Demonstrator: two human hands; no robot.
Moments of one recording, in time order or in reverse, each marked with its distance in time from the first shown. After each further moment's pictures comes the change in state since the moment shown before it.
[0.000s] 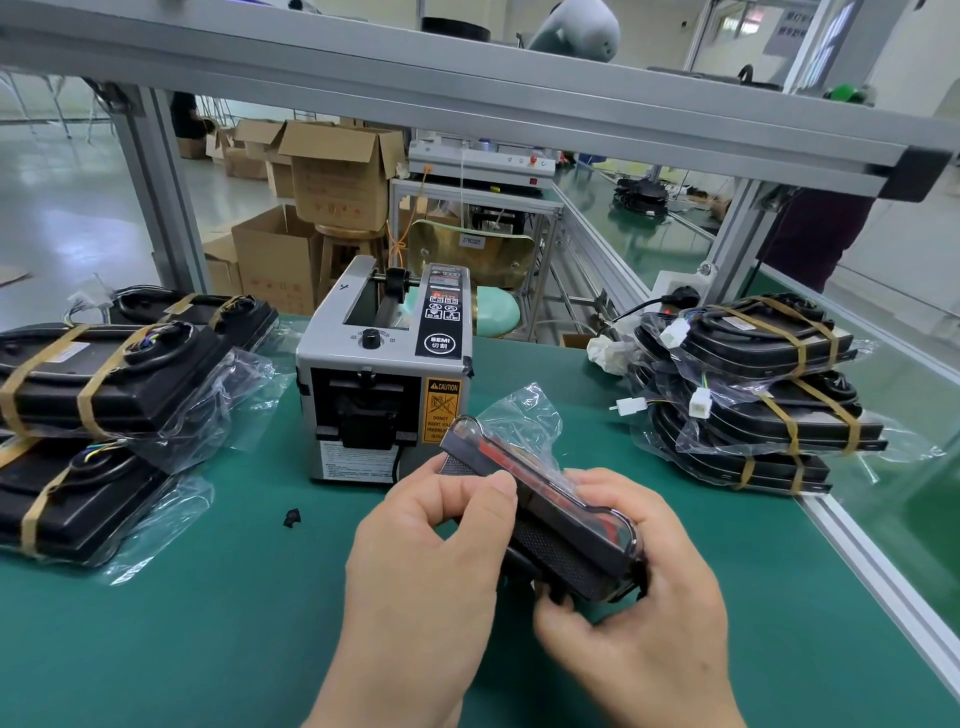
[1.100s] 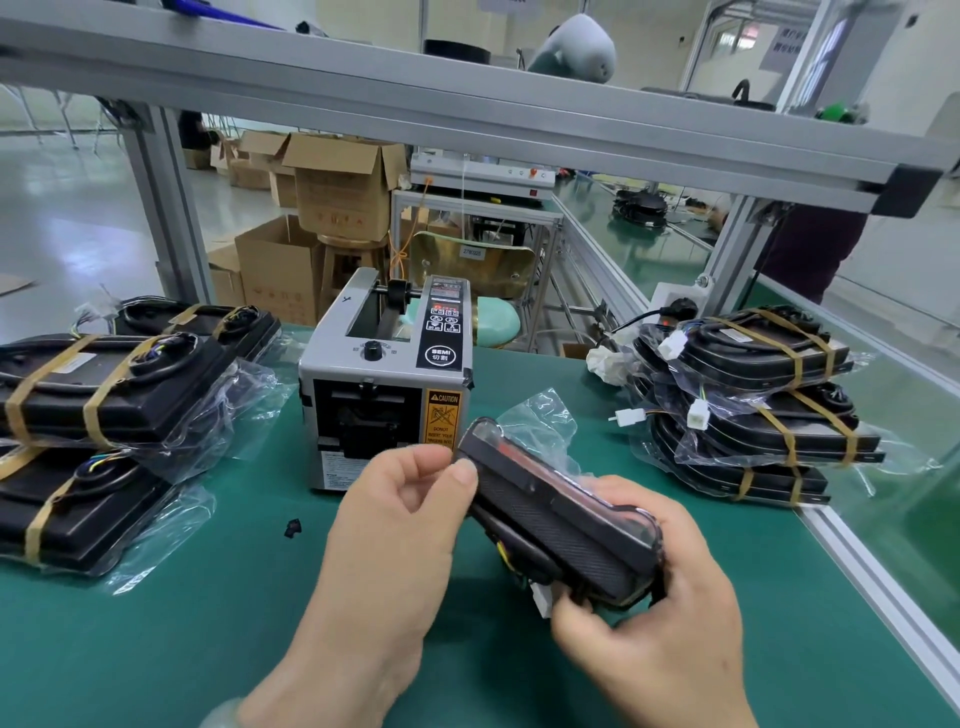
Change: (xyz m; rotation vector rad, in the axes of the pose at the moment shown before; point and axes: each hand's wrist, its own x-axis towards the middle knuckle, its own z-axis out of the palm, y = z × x) left_hand 0.024 -0.005 -0.010 -0.017 0.012 -0.025; right_hand 0.003 -0.005 -0.007 0.007 0.039 0.063
